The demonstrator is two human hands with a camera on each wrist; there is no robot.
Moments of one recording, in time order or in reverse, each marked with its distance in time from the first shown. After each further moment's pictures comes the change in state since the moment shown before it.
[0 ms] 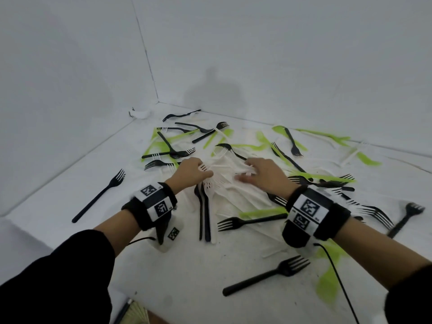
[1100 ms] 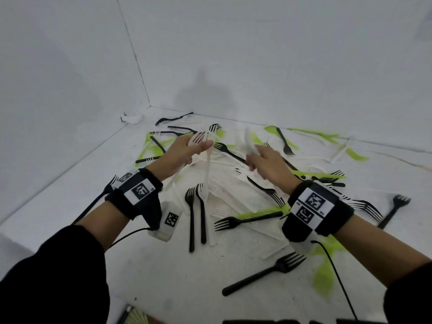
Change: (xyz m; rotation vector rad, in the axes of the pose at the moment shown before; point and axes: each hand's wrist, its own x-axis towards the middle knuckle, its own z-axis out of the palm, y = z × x) left_hand 0.000 0.029 -0.044 -0.686 -0.046 0.159; right_hand -0.005 -0.006 -0.020 0.431 0.203 0.097
